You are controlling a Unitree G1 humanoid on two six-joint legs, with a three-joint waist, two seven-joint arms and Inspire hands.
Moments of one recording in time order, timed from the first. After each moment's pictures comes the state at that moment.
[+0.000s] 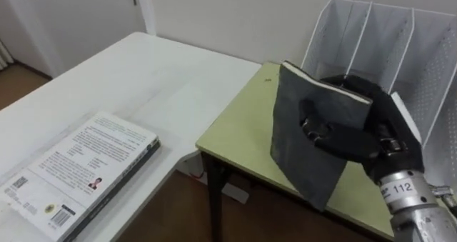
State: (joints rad) left arm 0.27 0.34 -0.30 0.48 -0.51 -0.01 -0.52; right arm 0.05 -0.34 0.04 -0.26 0.24 -0.06 -0.15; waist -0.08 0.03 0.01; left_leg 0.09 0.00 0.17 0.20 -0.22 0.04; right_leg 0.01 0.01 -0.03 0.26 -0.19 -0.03
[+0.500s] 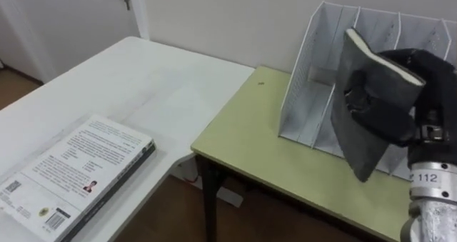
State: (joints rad) left arm 0.28 0.27 -0.24 0.85 -0.47 -0.08 -0.36; right arm 0.04 -0.32 -0.03 -0.29 -0.02 -0.09 -0.47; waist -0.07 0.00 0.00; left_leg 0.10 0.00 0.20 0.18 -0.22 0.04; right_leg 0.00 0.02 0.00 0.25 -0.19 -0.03
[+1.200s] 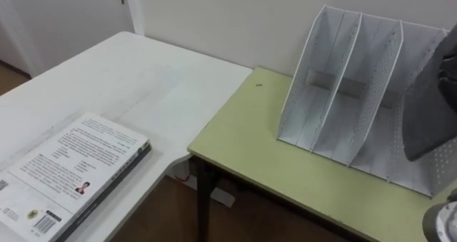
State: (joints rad) left arm 0.23 0.25 -0.20 1.10 -0.49 -0.11 -0.23; right arm 0.00 -0.32 -0.14 -0.29 0.01 -0.13 -0.82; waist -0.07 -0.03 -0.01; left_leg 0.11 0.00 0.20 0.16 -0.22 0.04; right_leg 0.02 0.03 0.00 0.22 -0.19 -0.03
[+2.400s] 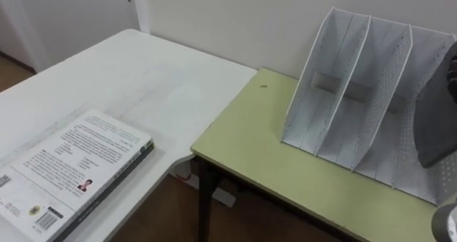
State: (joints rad) left arm 0.22 0.23 -0.05 1.16 -0.47 -0.09 -0.21; right arm 0.00 -0.32 -0.16 -0.28 0.03 -0.13 -0.74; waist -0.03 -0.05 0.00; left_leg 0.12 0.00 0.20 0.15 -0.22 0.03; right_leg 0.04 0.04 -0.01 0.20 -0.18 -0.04
